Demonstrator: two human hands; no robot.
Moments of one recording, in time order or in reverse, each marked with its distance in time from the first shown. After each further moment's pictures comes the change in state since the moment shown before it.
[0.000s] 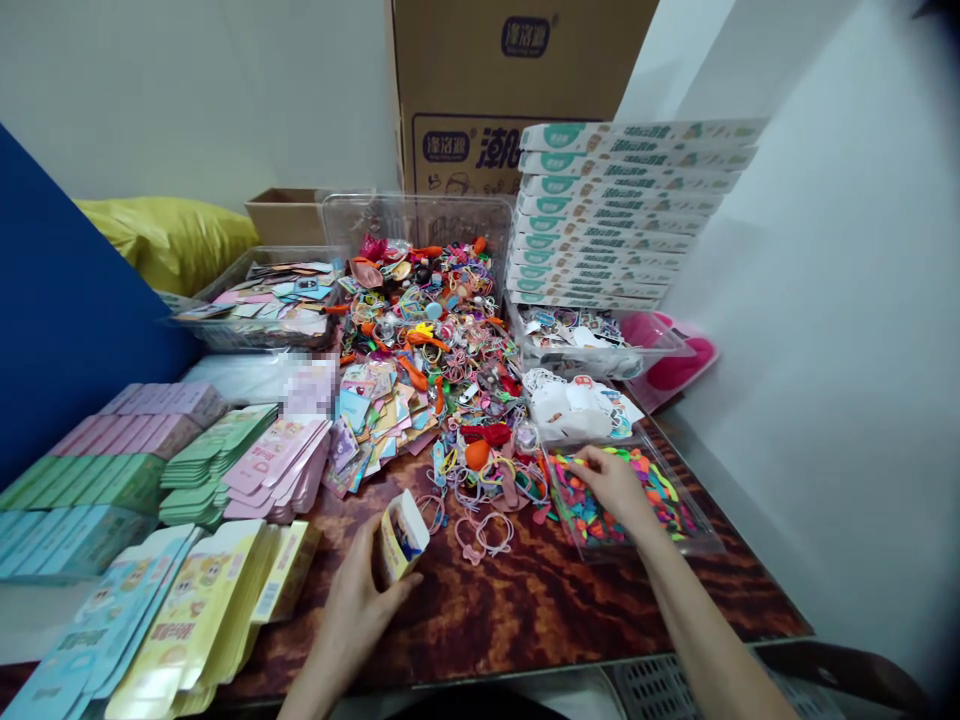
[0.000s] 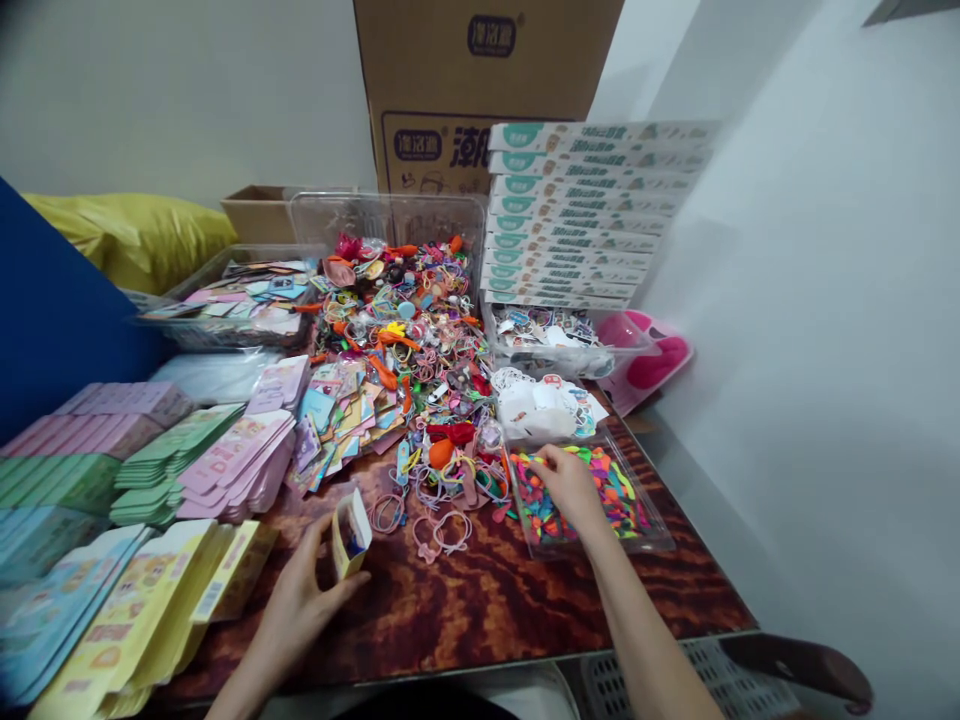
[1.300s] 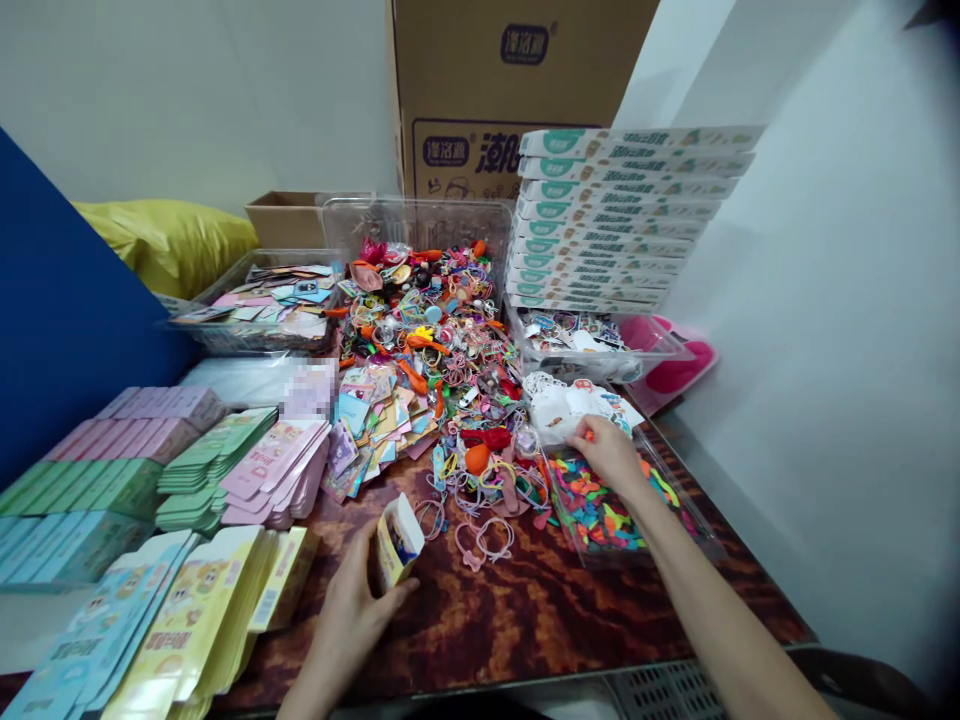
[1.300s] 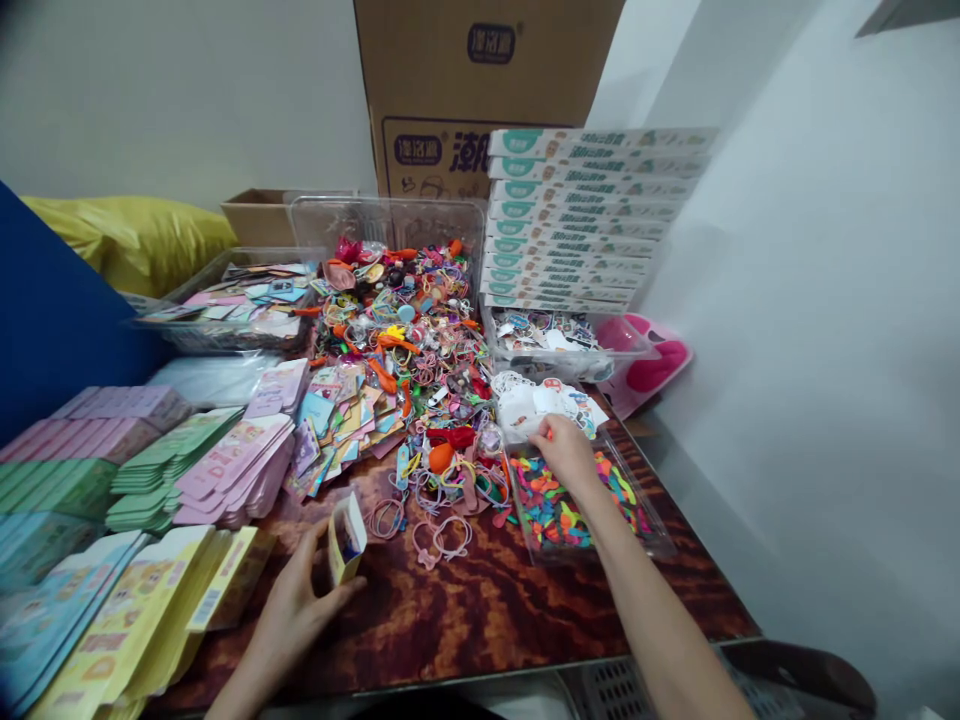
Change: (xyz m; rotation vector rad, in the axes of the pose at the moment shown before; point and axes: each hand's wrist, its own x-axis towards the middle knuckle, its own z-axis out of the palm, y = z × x) left_hand 0.002 -0.008 -0.003 -0.025 -0.011 -0.019; right_hand 0.050 -0.014 -0.007 -0.270 0.143 -0.161
